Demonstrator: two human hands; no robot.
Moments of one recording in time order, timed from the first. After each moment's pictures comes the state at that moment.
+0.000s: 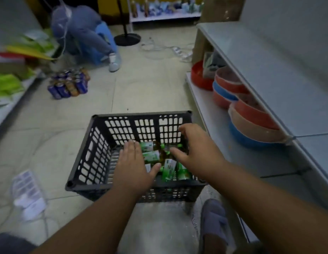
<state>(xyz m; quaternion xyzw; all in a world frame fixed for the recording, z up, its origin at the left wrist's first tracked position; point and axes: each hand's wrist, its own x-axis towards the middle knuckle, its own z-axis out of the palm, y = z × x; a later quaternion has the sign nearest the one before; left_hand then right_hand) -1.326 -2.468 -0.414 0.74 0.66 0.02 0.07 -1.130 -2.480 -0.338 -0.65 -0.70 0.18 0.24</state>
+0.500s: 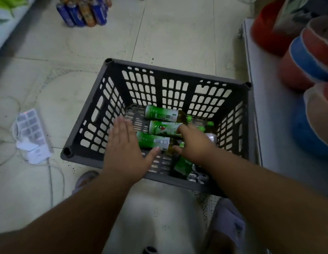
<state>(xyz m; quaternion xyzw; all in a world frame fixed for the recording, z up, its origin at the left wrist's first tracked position) -1.395 -2.428 -0.514 0.66 0.74 -0.05 0.09 -1.196 -2.364 -0.512 -0.58 -0.75 0.31 -0.06</state>
